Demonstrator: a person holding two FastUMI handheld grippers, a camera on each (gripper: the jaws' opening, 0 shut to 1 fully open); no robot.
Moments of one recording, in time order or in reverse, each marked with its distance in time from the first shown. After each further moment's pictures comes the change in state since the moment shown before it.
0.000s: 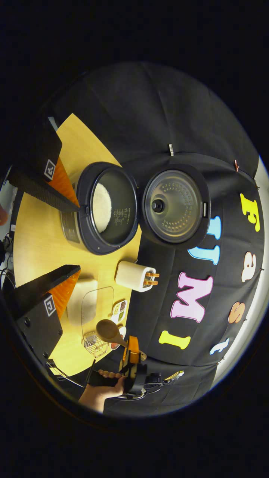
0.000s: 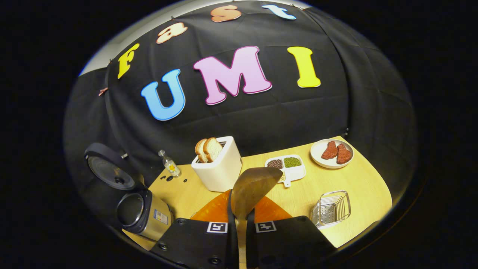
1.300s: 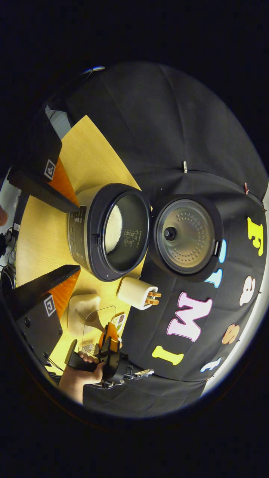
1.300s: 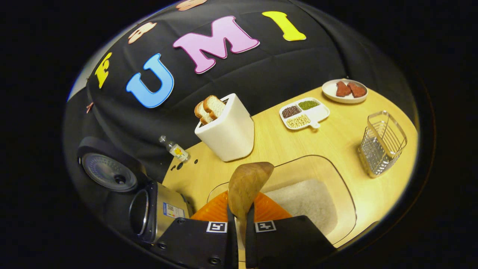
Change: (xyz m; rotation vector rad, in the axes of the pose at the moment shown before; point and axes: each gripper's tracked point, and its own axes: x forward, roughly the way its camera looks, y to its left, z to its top) left arm 0.000 0.041 -0.031 -0.106 0.033 0.051; right arm 0.035 0.061 -0.106 0.372 0.200 0.019
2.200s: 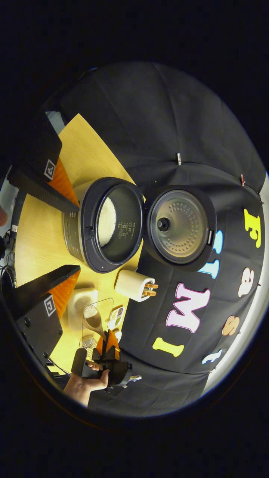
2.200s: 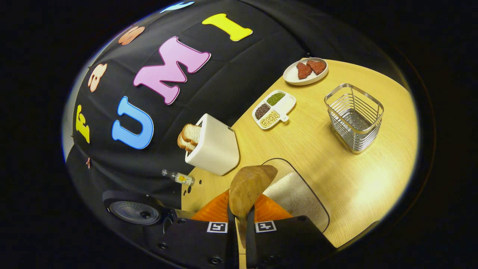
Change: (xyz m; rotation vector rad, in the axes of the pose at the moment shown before) left arm -0.003 -0.012 0.016 0.037 -0.027 -0.056; right arm -0.038 -0.040 0.038 0.326 -0.046 -0.039
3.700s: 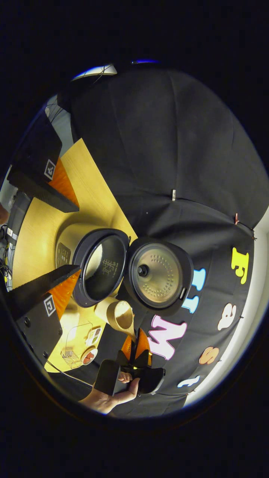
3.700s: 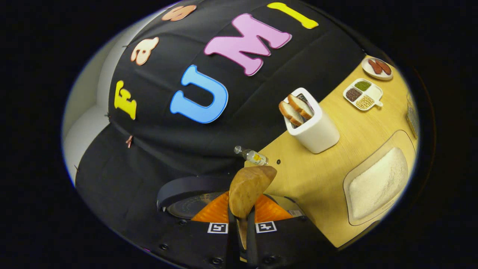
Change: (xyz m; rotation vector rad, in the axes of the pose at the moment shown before) left arm -0.040 0.103 0.015 -0.156 -0.115 0.172; right arm -0.018 0.273 -0.106 -0.186 0.131 0.377
